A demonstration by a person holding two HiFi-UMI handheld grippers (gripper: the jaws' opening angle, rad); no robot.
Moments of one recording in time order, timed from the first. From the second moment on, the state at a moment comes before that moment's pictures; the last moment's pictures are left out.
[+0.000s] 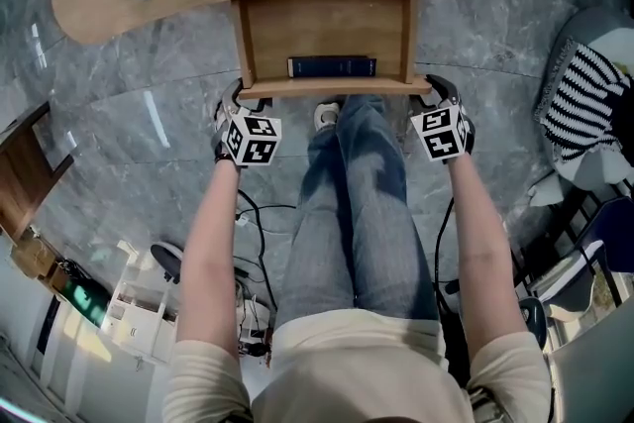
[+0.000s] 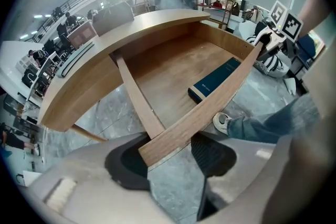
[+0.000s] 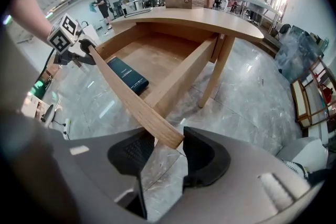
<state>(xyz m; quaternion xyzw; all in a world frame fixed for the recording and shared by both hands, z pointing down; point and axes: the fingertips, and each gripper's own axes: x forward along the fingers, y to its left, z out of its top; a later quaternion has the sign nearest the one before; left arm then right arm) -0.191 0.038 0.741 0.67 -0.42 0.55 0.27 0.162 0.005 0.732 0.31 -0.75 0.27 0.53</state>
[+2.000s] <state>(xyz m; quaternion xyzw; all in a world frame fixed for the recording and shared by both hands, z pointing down) -0.200 -0.059 0.741 0.68 -0.43 0.54 0.25 0.153 -0.092 0.730 0.33 -0.76 0.24 0.51</state>
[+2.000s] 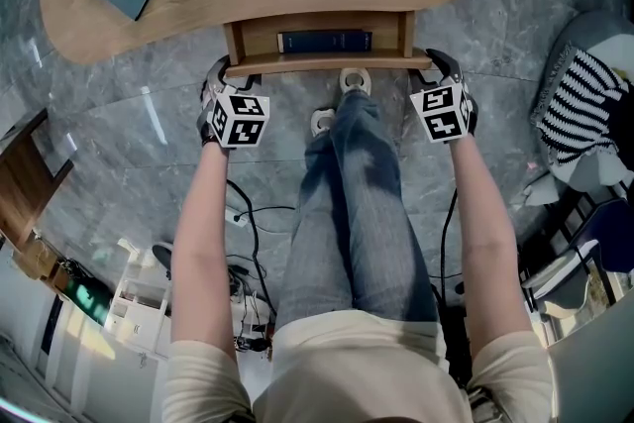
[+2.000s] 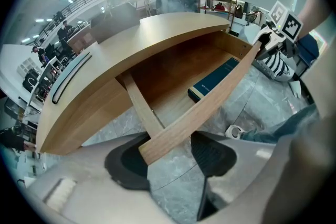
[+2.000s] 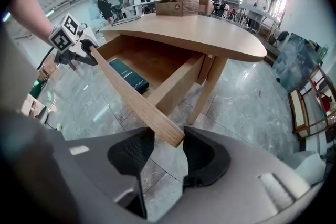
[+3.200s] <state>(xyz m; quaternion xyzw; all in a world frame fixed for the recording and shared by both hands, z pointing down) -0.207 -0.121 0.738 0.65 -0.49 0.49 0.31 0.148 -0.158 0.728 0.33 -0.77 0.23 0.50</state>
